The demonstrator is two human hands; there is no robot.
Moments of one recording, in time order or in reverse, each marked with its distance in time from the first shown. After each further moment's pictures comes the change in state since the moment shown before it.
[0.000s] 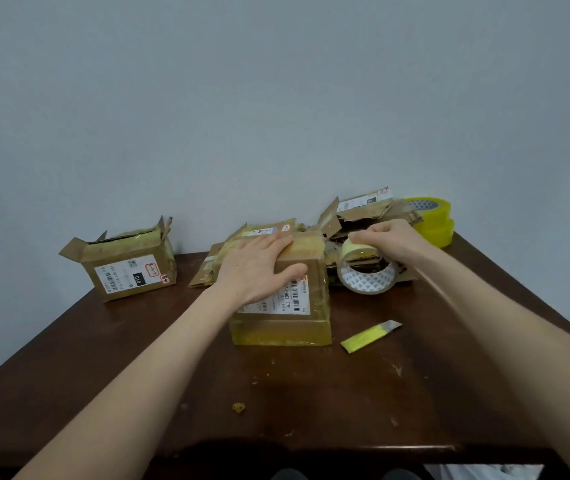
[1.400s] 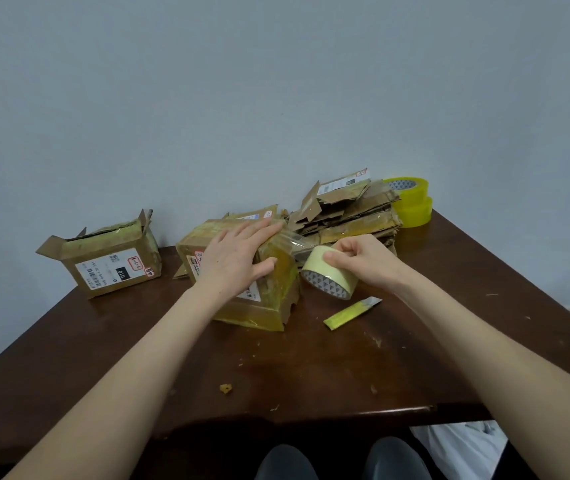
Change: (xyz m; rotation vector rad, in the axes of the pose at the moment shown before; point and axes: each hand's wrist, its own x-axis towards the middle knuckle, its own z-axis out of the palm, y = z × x) left_hand -0.006 -0.005 0.020 0.007 0.190 0.113; right_hand -0.032 0.038 0.030 -0.057 -0.103 -0.178
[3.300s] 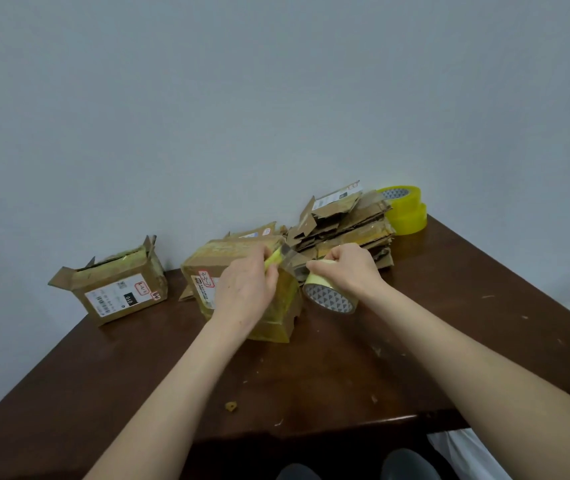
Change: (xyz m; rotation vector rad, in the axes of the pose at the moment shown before) left_hand -0.014 0.059 -0.024 -0.134 0.160 -0.224; right_hand 0.005 -0.022 0.016 -0.127 0.224 0.220
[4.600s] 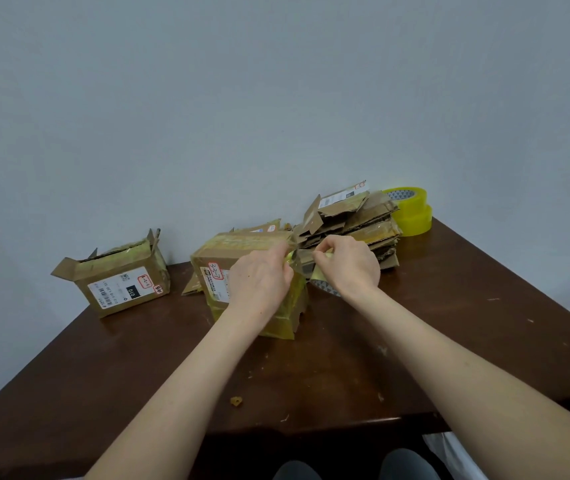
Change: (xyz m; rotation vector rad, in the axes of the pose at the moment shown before) left_hand 0.005 0.005 0.001 0.203 -0.010 0.031; right_hand -0.010 -0.025 0.012 -0.187 0.226 -0.058
